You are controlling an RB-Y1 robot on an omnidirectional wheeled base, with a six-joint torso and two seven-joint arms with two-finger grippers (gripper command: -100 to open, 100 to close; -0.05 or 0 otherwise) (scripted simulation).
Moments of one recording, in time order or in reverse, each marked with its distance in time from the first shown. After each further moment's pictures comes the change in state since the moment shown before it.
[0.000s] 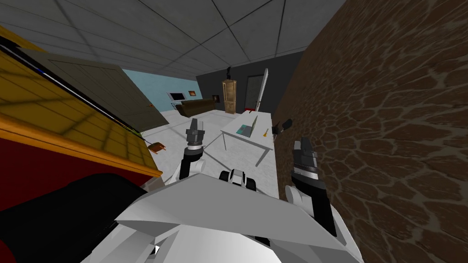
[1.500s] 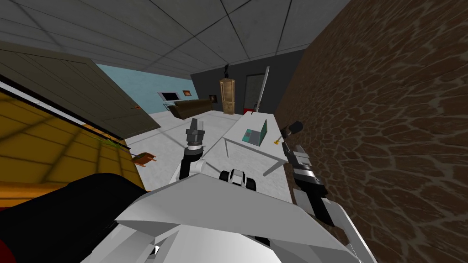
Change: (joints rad) left arm 0.000 0.000 0.000 0.000 0.000 0.000 0.000; right arm -0.024 -0.094 -0.088 0.117 0.385 0.111 0.367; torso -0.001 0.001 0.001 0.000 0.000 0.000
